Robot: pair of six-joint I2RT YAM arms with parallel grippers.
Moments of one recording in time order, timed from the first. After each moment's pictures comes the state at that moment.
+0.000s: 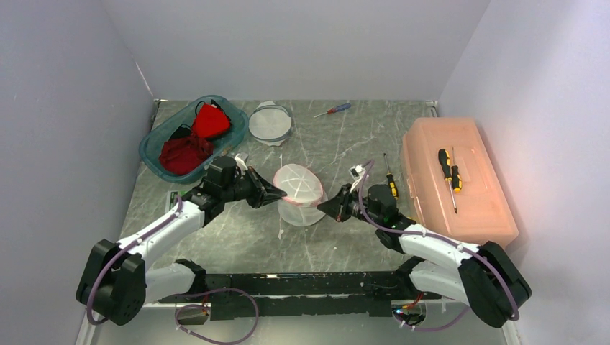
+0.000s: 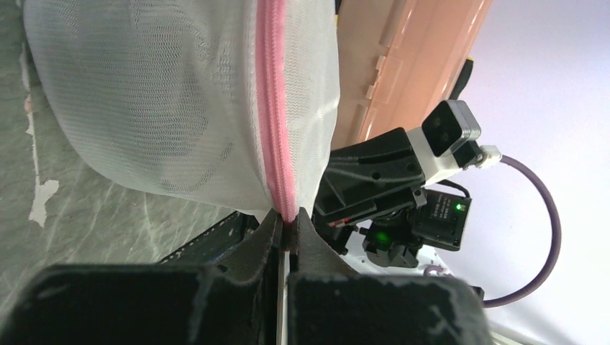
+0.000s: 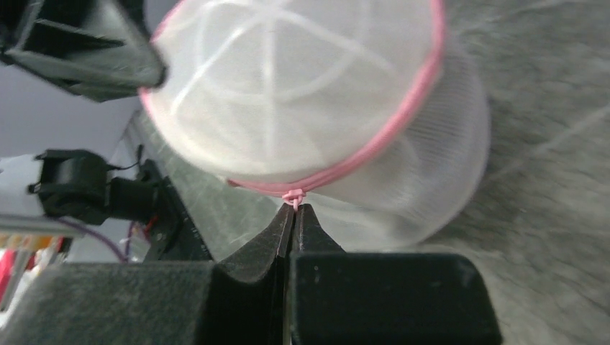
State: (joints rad) left arm -0.45 1.15 0.63 0.00 0.54 -1.31; right arm 0.60 1.08 0.28 0.55 -0.41 0.64
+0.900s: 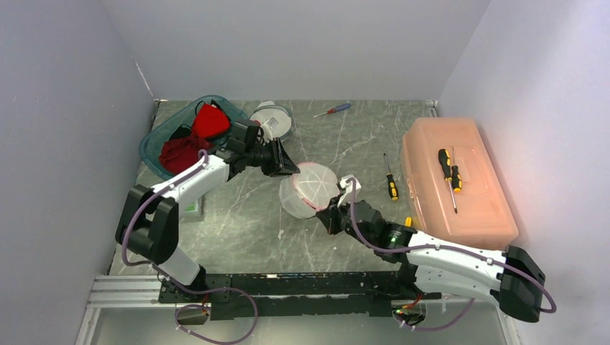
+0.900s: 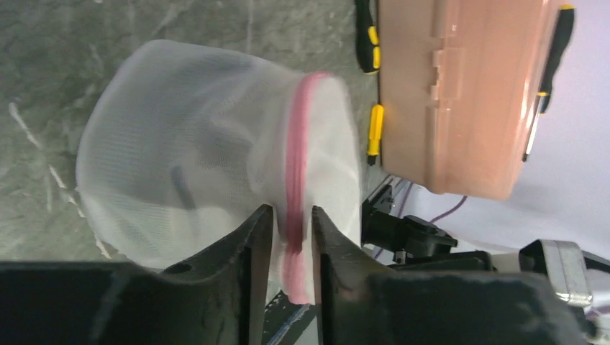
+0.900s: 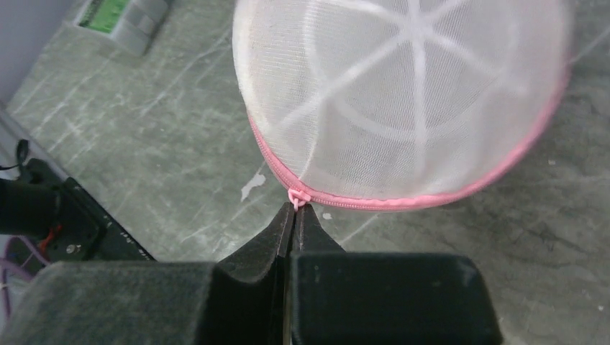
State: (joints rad) left arm -0.46 1.56 1.11 -0.21 0.58 -0.78; right arm 1.03 0.88 0.43 0.08 0.25 0.51
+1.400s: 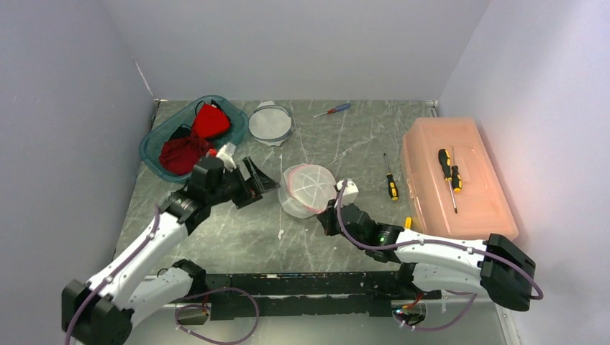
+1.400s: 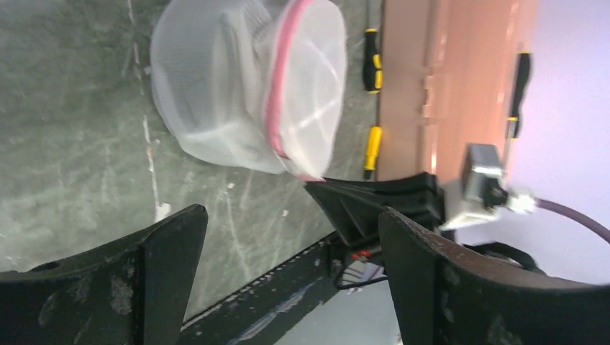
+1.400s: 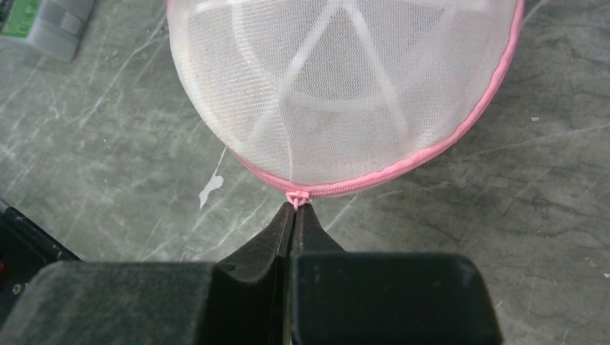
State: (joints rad) left arm -0.46 1.01 0.76 -0.33 0.33 -0.91; right arm 1.06 1.02 0.39 0.14 0.39 0.62
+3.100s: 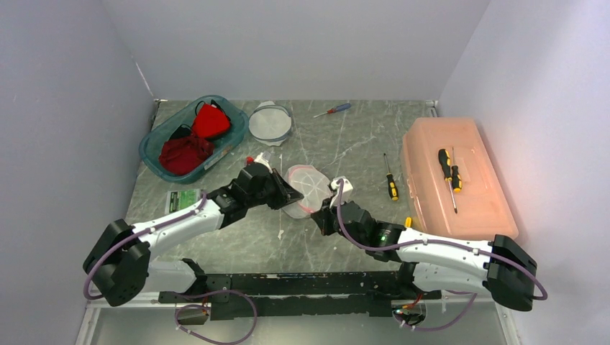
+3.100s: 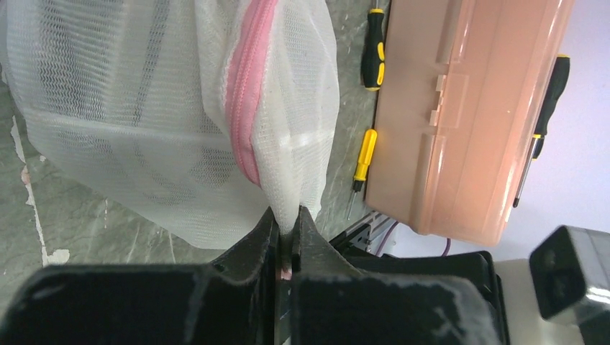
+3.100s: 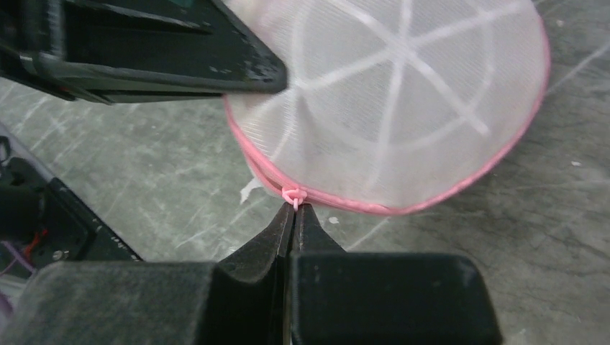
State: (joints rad) left arm -0.75 1.27 0.72 0.01 0.12 -1.18; right arm 1.08 1.01 0.45 0.15 0.31 0.54
